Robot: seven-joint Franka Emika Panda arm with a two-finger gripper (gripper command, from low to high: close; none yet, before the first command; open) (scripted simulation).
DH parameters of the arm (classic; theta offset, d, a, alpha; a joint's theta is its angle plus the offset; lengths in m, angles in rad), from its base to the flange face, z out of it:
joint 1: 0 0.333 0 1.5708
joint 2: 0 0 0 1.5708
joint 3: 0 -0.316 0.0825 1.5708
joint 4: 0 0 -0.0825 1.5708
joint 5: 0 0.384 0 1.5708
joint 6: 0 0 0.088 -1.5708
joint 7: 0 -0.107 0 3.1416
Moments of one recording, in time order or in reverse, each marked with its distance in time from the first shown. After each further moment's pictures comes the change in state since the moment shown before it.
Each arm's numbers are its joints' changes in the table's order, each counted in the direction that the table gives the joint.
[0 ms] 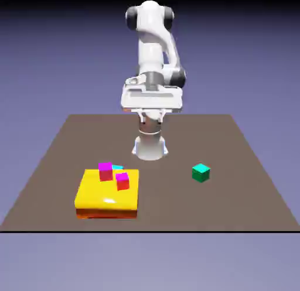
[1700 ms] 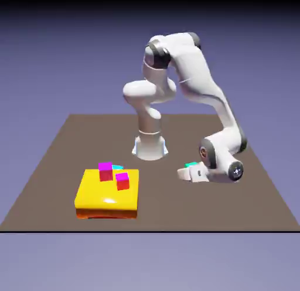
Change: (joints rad) arm 0.256 -1.028 -0.110 -0.591 0.031 -1.345 -0.246
